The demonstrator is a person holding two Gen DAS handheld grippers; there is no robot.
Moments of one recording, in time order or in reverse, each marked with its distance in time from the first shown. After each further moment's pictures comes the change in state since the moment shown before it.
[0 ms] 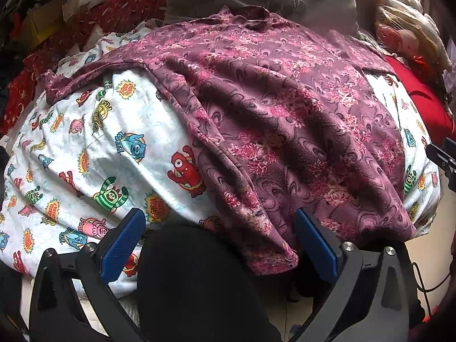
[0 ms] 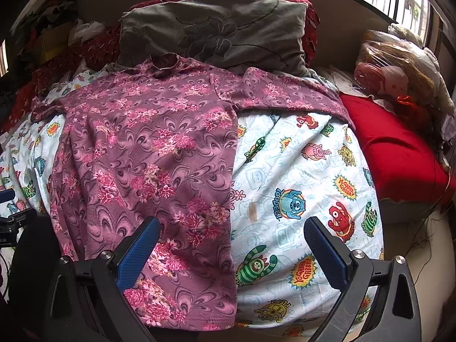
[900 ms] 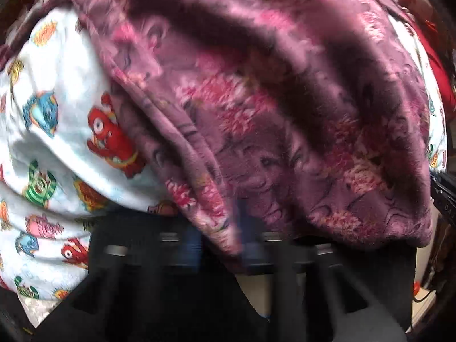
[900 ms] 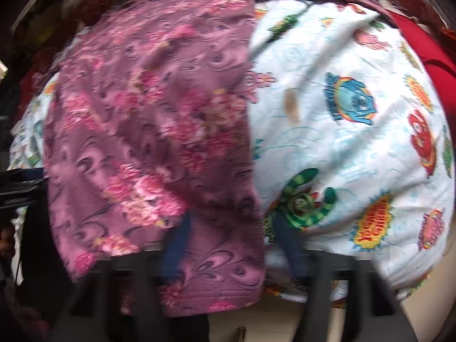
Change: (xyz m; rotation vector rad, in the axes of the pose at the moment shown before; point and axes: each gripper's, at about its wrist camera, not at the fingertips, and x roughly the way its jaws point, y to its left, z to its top) left arm 0.096 -0.018 0.008 0.030 0.405 -0.085; right arm 0.086 -0.015 -0.051 0.073 0.394 0.288
